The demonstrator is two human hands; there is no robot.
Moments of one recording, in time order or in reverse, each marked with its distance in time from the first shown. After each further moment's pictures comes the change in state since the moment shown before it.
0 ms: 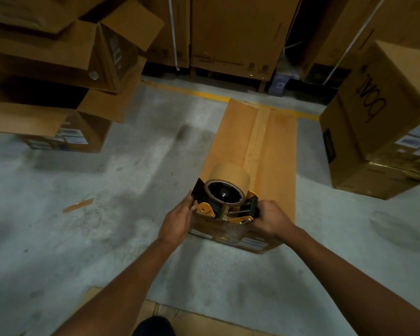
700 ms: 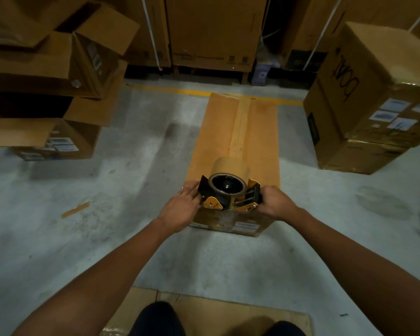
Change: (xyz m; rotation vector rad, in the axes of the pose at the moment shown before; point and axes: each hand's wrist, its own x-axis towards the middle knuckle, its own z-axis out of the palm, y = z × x) left_hand 0.018 0.040 -0.013 0.594 -0.360 0.497; right_hand -0.039 0.028 -0.031 -0.016 0.015 -0.026
